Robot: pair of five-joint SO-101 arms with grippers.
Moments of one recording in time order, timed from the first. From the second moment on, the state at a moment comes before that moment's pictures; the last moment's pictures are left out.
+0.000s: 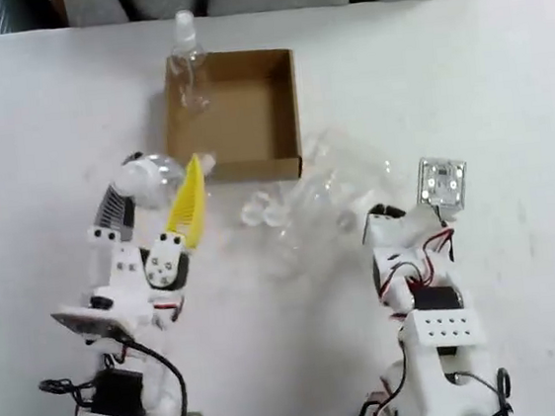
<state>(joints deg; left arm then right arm) 8.0 -103.7 94.7 -2.8 2.5 0.5 -52.8 83.3 16.4 -7.1</state>
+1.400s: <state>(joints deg) 3.8 3.1 46.7 -42.0 2.5 1.1 -52.8 84.1 16.2 -7.1</state>
